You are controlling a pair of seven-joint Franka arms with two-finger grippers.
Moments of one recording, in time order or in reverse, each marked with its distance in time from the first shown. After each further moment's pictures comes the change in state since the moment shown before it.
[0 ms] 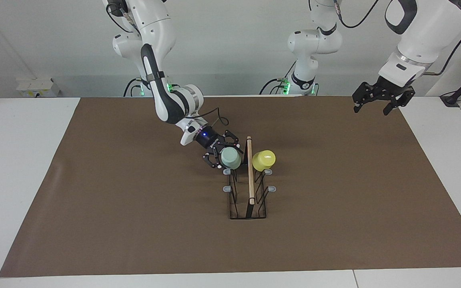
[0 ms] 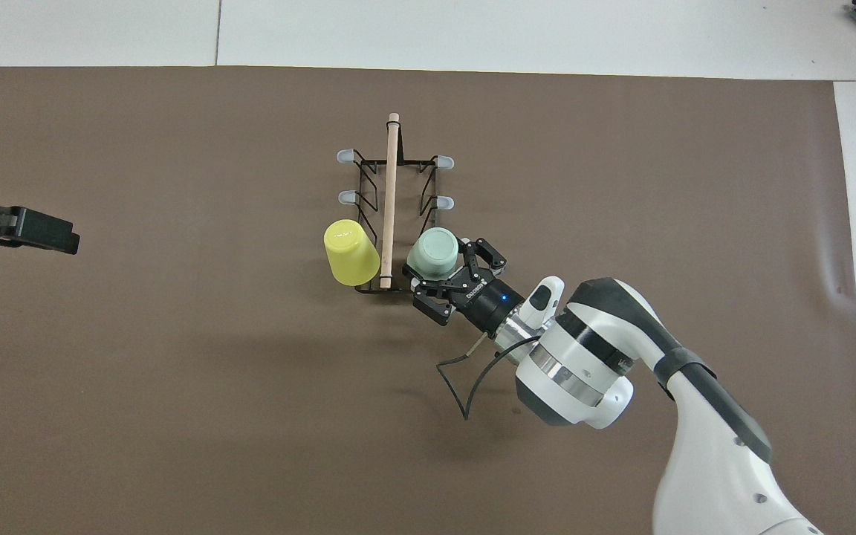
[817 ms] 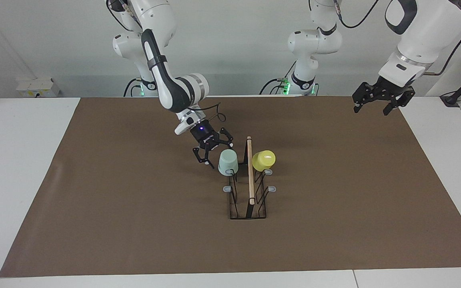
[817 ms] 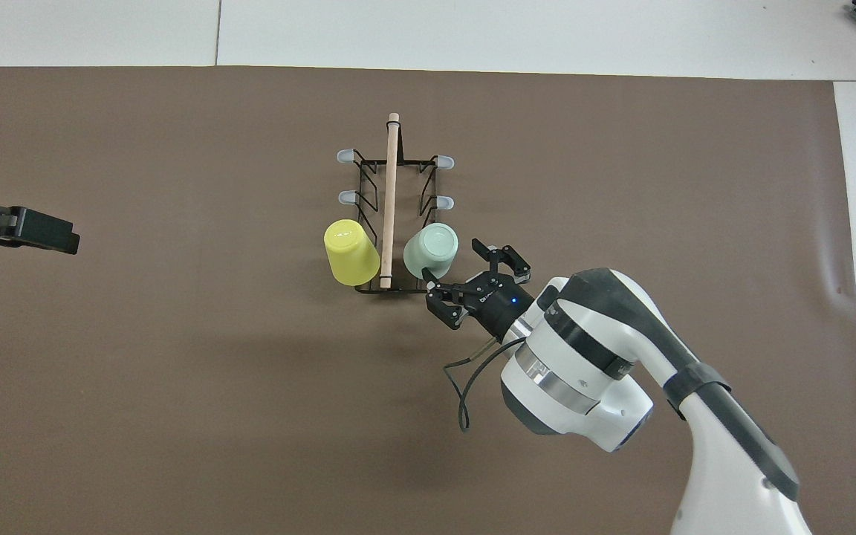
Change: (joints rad) left arm 0.000 0.000 0.000 0.000 0.000 0.000 0.000; right arm 0.027 -0.076 0.030 0.089 -0.024 0.466 0.023
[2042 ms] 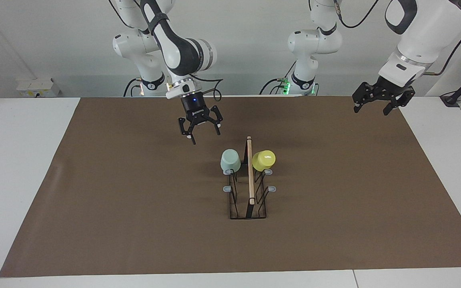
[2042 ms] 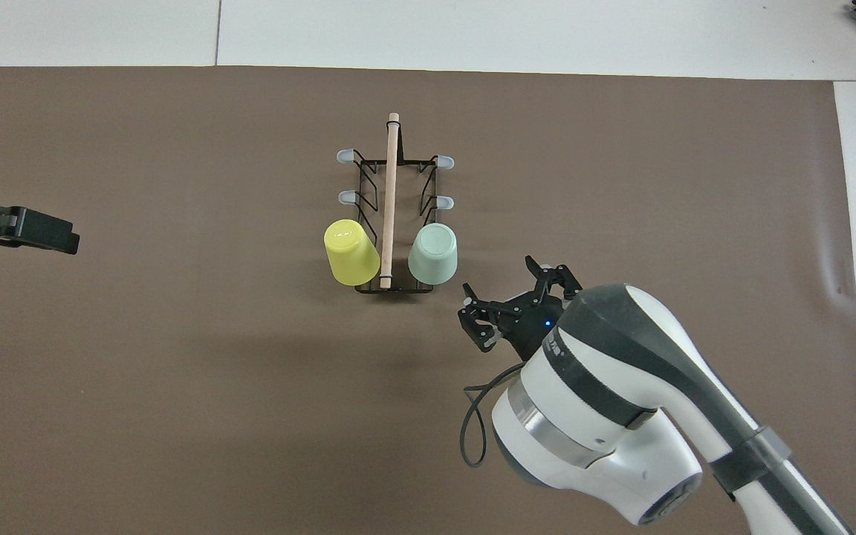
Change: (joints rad) left arm 0.000 0.000 0.000 0.000 0.000 0.000 0.000; right arm -0.069 -0.140 0.073 0.086 -0.137 0.508 -0.138
